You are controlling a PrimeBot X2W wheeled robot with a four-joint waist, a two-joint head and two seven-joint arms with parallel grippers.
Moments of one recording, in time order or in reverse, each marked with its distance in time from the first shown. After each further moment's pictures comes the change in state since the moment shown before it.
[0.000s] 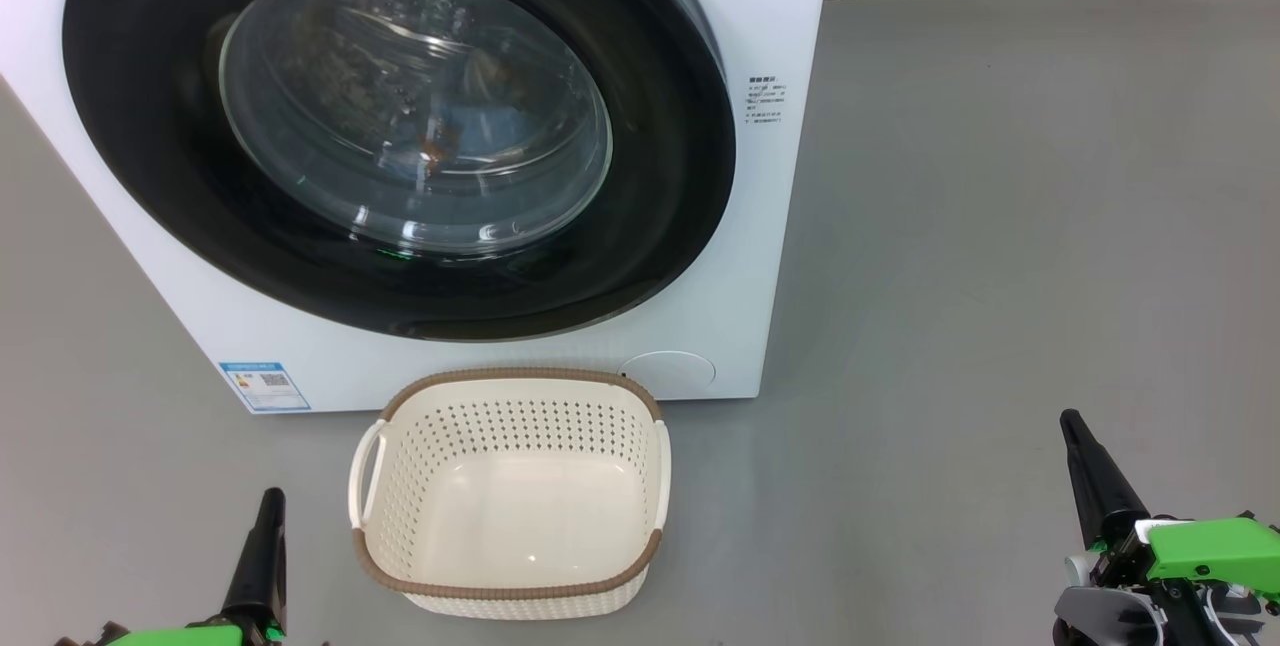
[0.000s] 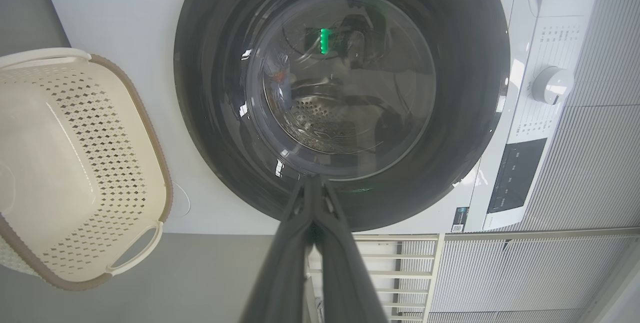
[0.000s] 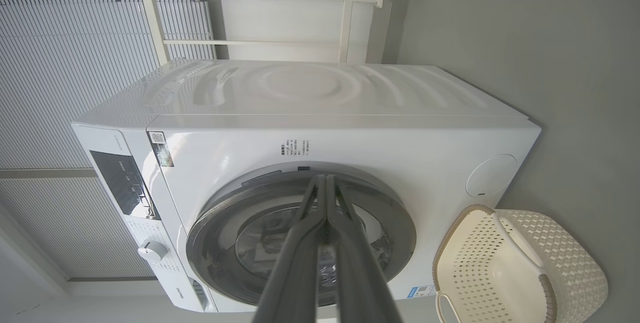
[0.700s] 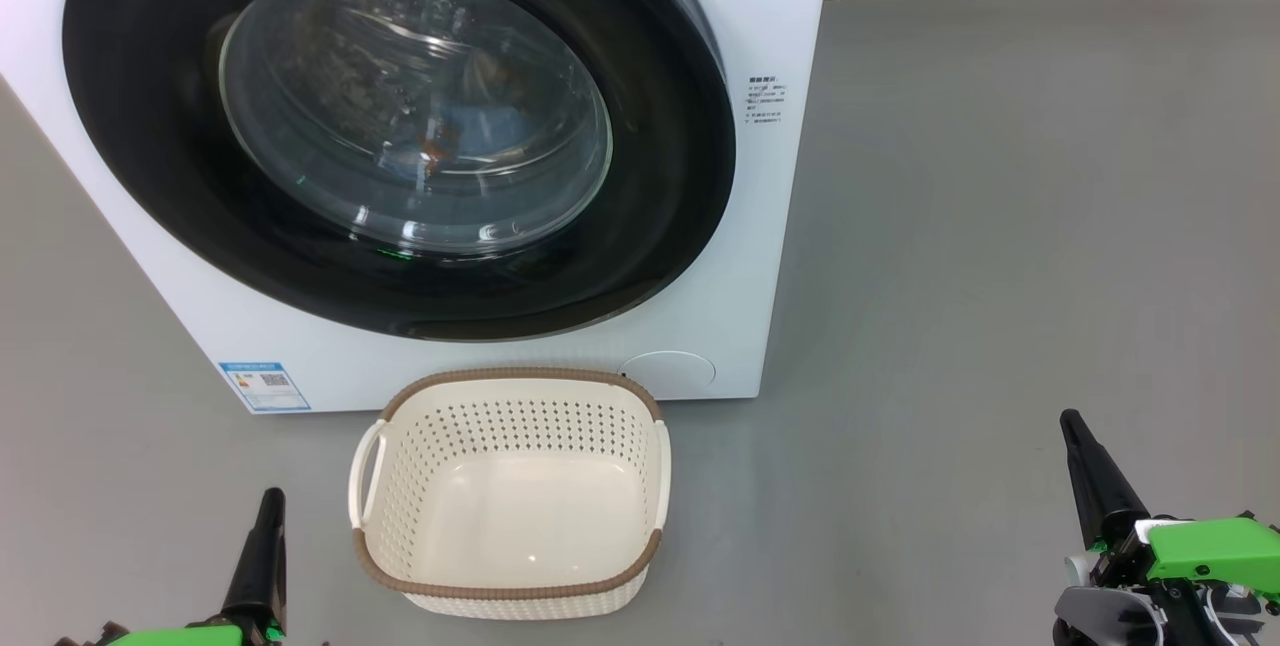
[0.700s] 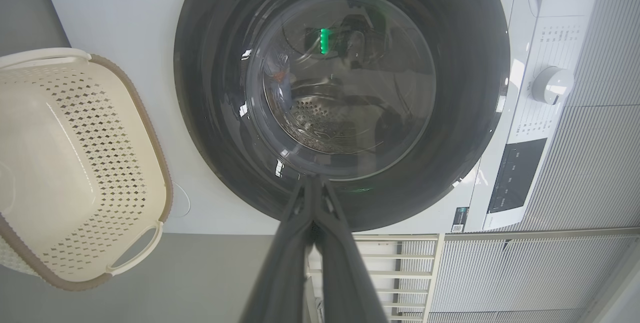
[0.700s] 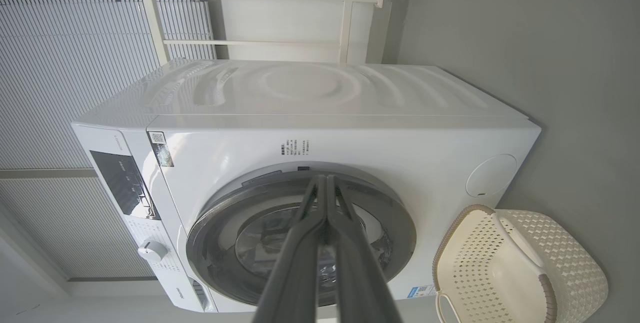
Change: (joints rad) left arm 0.000 0.000 0.000 0.000 0.000 0.000 0.000; right arm 0.000 0.000 0.000 0.000 0.000 0.000 0.000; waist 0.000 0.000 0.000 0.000
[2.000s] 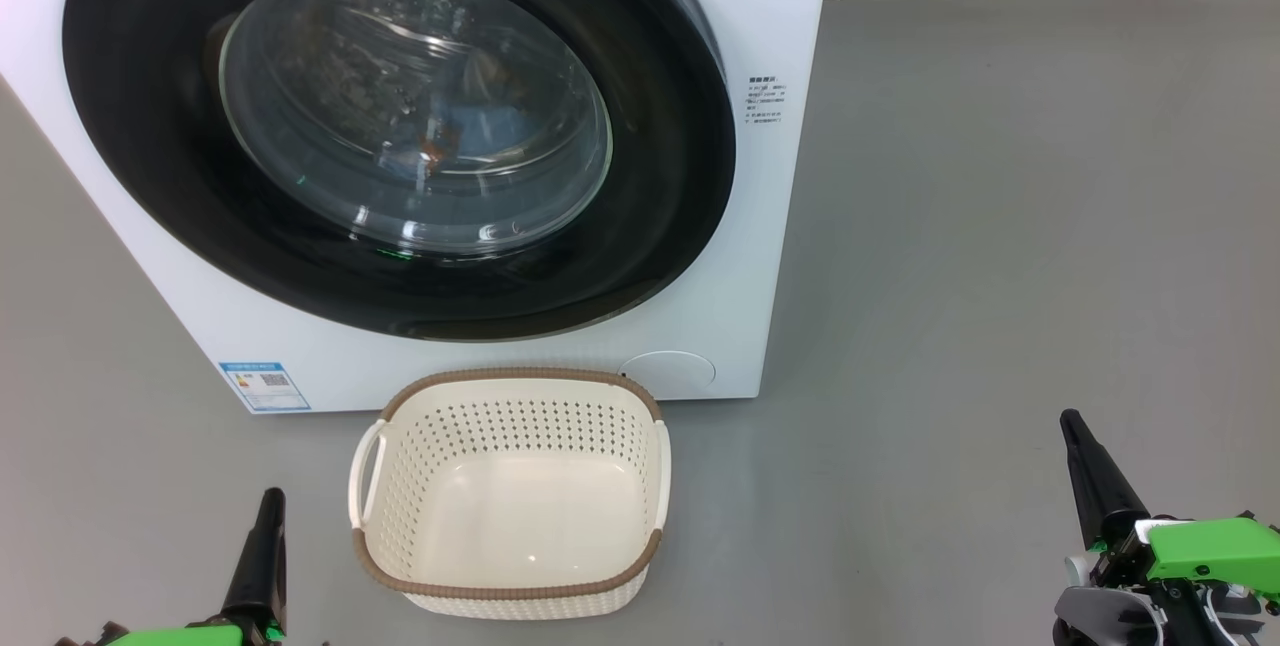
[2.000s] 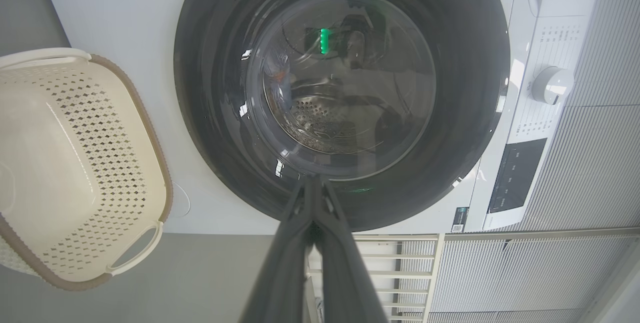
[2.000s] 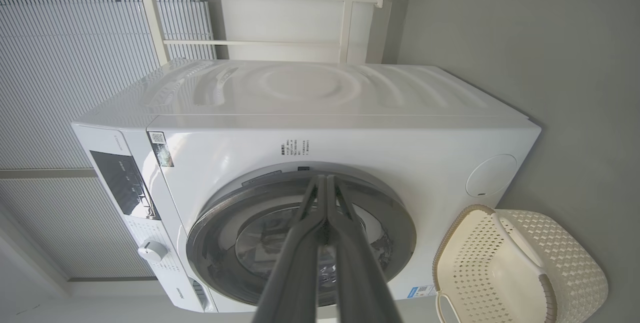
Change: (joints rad) left arm 0.000 0.000 0.000 0.000 0.000 0.000 0.000; right arm 0.000 0.000 0.000 0.000 0.000 0.000 0.000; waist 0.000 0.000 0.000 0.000
